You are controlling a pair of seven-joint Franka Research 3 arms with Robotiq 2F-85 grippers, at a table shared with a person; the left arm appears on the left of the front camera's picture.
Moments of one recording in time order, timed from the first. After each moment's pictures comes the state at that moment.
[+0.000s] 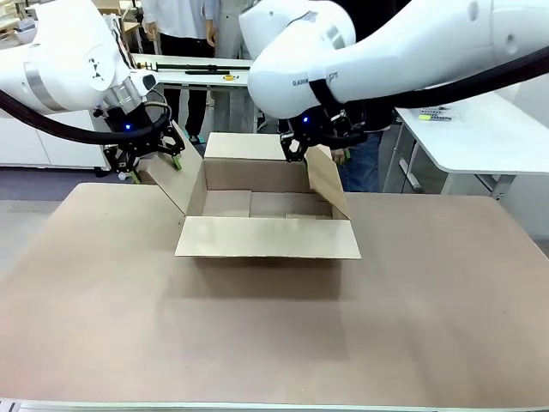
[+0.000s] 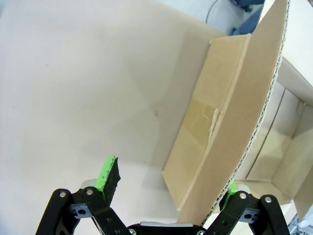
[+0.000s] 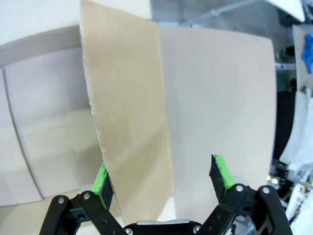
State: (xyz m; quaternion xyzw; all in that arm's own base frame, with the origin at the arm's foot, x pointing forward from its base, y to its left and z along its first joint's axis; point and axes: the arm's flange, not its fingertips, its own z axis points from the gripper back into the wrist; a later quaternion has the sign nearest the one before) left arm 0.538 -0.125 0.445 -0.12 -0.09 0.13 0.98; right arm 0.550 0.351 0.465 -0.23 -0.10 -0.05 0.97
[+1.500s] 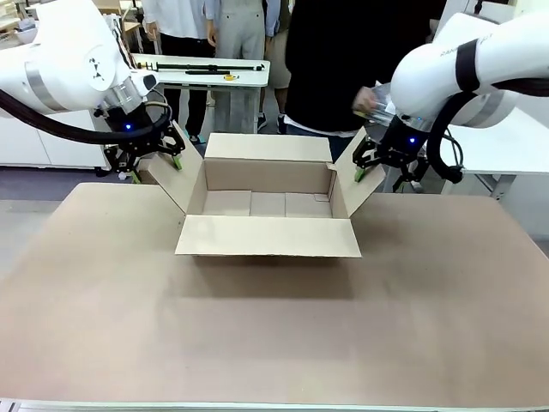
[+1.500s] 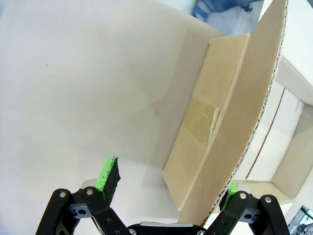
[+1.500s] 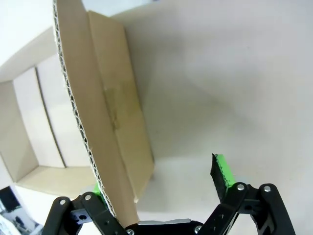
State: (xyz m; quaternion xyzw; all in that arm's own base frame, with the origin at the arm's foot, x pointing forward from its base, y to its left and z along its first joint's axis) left arm 0.538 -0.125 0.444 -0.12 -0.09 0.13 0.98; right arm 0.529 0.146 0.432 0.11 -0.07 -0.10 0.99
